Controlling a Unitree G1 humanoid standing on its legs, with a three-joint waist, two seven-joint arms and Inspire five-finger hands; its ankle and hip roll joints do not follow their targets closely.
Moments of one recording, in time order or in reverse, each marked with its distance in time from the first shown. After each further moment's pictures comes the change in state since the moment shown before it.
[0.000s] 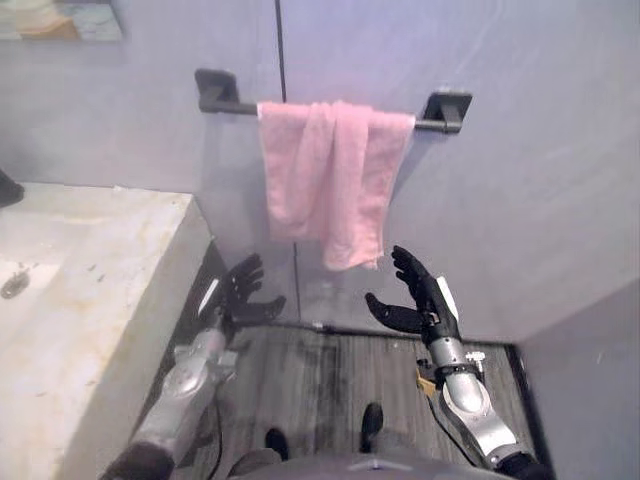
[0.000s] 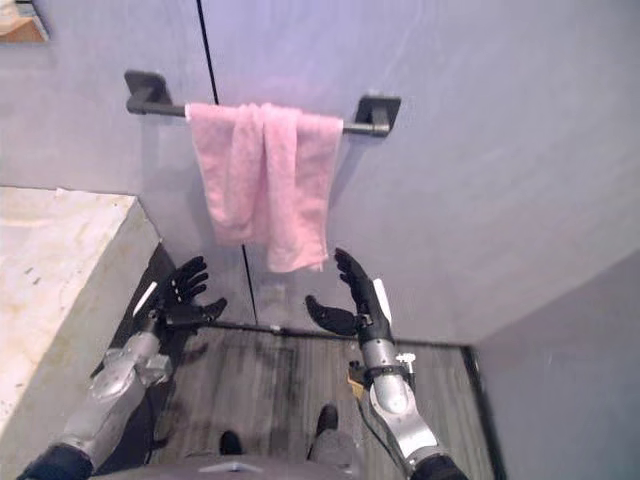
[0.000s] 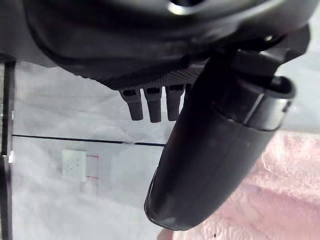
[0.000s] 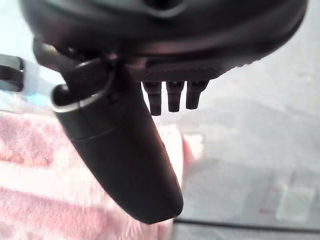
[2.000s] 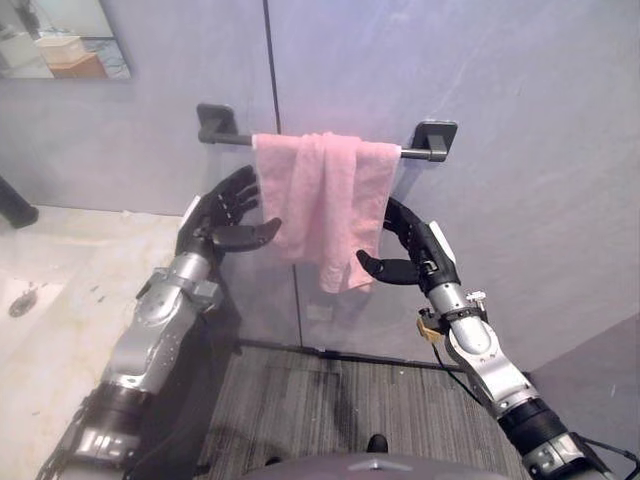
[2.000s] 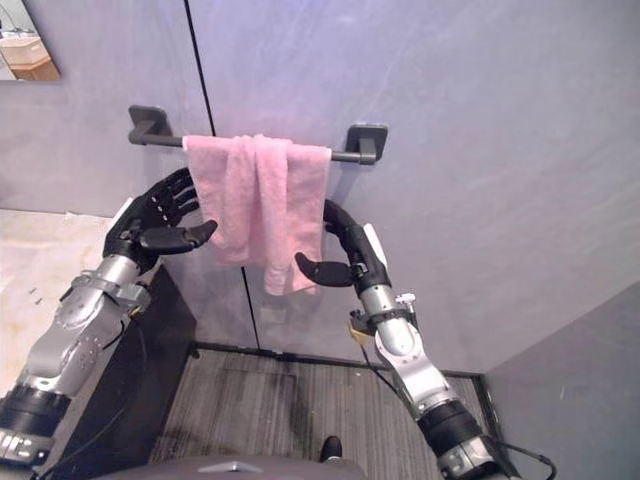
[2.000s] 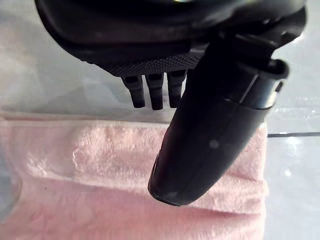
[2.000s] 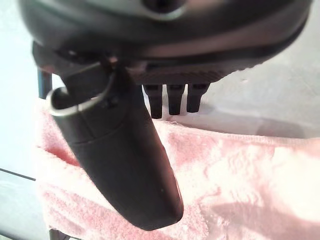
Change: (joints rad) left arm -0.215 0.128 0.200 -0.311 -0.126 0.228 -0.102; right arm -0.167 -0.077 -0.015 -0.168 0.083 0.171 0.222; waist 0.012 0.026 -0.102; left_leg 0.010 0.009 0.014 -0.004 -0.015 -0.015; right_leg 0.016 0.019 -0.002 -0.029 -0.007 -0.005
